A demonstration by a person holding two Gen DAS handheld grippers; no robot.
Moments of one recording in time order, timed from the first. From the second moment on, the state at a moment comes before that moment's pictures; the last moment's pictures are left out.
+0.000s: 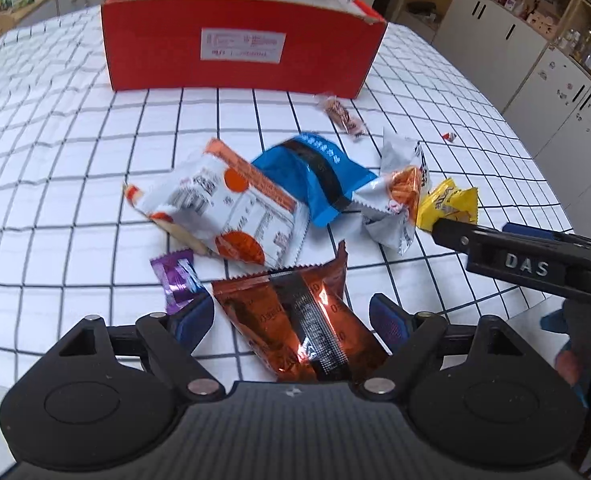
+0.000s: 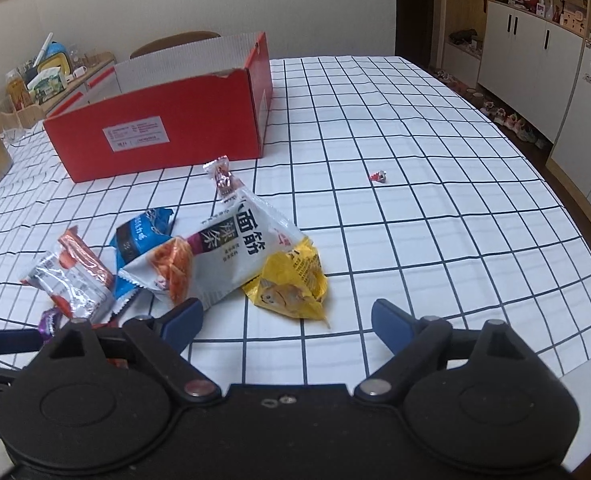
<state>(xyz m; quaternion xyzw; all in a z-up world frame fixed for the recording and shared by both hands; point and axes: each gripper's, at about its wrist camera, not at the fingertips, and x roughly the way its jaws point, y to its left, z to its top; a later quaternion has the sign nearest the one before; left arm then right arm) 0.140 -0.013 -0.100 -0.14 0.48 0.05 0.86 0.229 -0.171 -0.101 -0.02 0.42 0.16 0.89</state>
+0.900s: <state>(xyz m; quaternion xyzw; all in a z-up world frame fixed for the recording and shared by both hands) 0.138 -0.014 -0.107 -0.14 0.48 0.04 0.87 0.242 -0.163 -0.119 -0.05 0.41 0.17 0.89</state>
